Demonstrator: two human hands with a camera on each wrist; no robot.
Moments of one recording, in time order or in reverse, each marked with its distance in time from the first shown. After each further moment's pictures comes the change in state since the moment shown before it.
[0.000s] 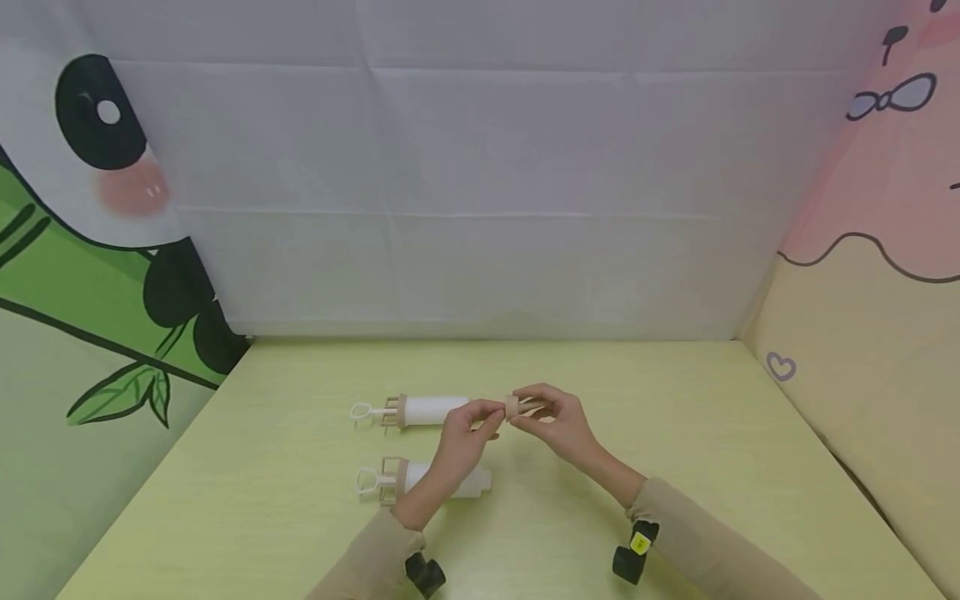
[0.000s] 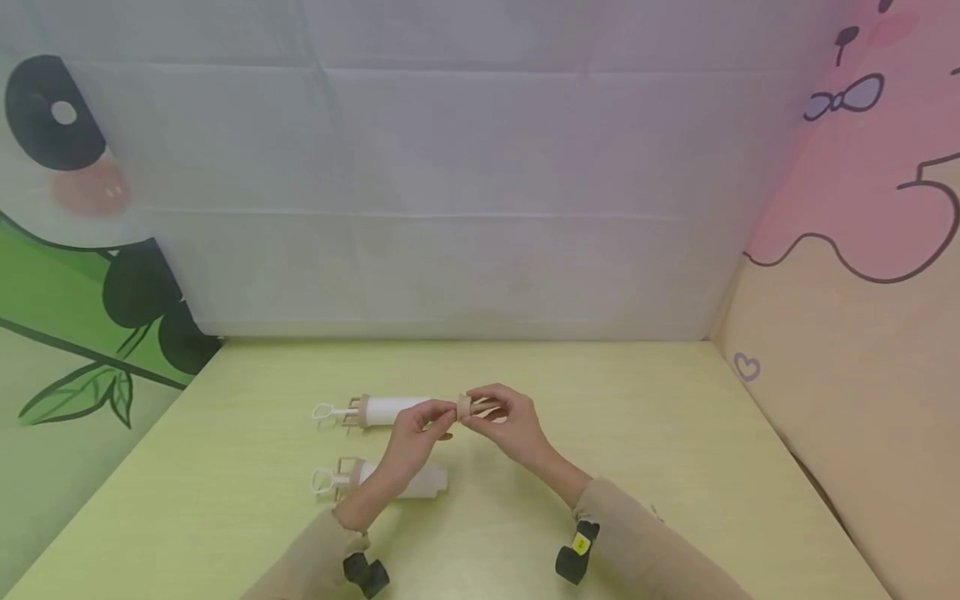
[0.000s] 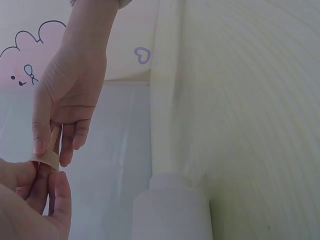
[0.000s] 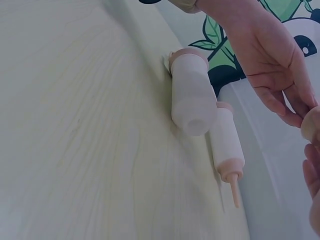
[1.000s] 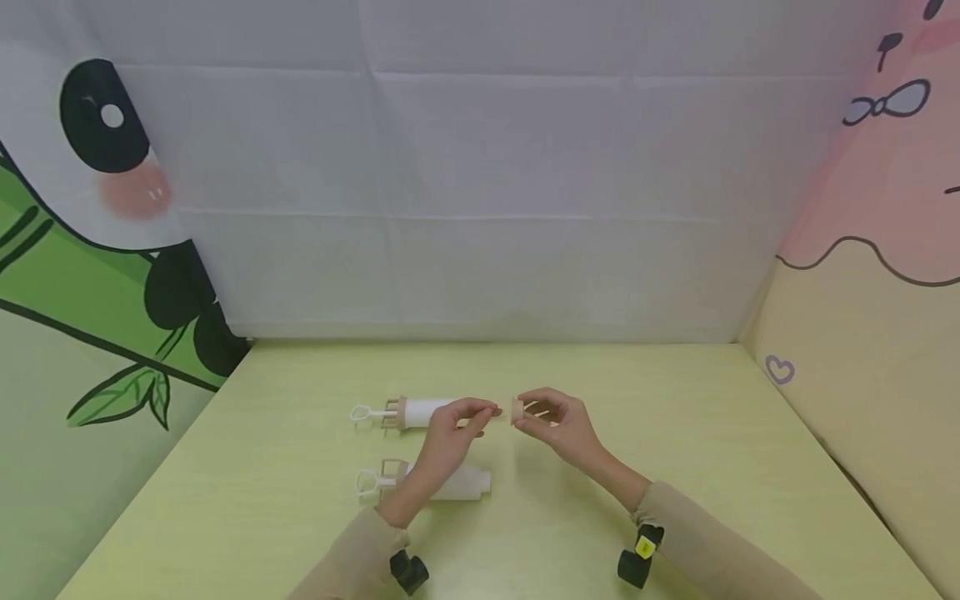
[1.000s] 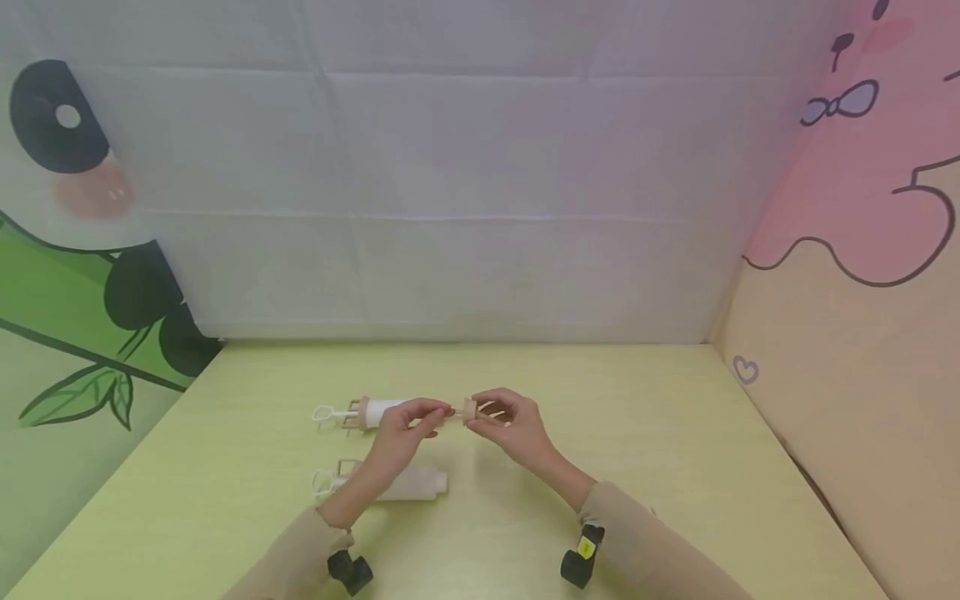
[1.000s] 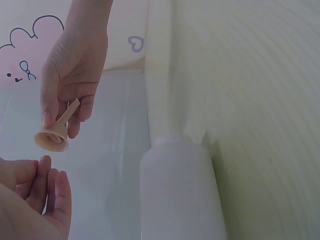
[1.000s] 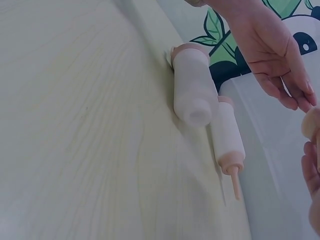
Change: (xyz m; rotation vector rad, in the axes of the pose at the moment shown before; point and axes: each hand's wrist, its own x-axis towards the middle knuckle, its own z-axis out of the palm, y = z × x) left_hand 0.007 -0.017 -0.017 0.062 -0.014 0.030; right_hand -0.005 0.002 -0.005 0.001 0.010 0.046
